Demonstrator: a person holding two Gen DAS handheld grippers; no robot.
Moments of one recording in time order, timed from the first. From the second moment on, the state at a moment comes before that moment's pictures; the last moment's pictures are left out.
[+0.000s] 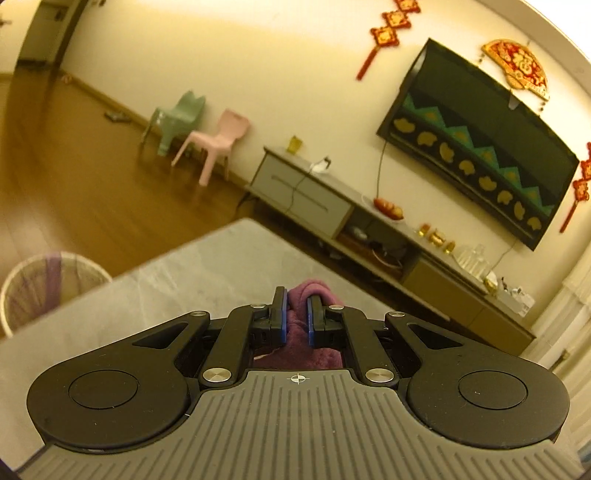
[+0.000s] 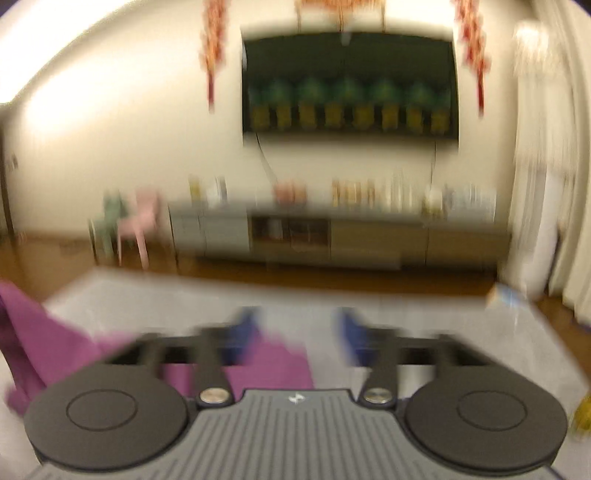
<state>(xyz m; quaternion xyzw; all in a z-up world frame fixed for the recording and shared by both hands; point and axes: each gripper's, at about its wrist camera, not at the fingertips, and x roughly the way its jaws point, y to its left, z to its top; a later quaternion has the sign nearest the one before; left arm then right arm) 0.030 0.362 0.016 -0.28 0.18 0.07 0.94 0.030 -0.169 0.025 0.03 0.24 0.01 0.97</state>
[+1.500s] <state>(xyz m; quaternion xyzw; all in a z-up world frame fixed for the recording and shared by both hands) 0.195 0.324 -0.040 -0.07 0.35 0.07 0.93 0.185 -0.199 -0.112 -0.05 0.42 -0.05 0.90</state>
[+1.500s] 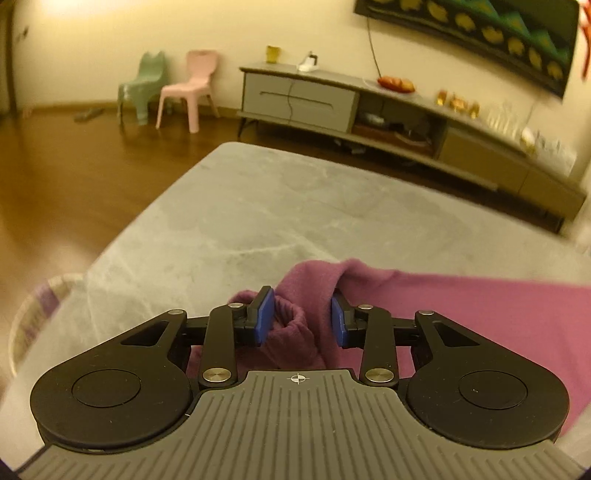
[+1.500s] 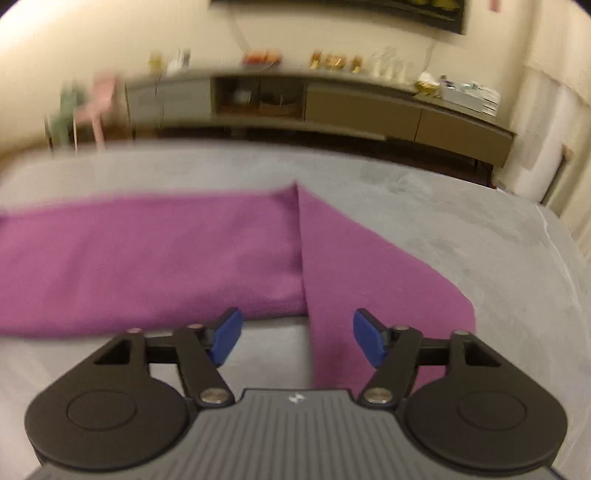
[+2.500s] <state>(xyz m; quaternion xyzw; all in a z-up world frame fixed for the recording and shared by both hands) 0.206 0.374 -0.031 -0.09 0.33 0.06 0.94 0.231 -0.223 -0.086 -0.04 0.38 -0.02 0.92</state>
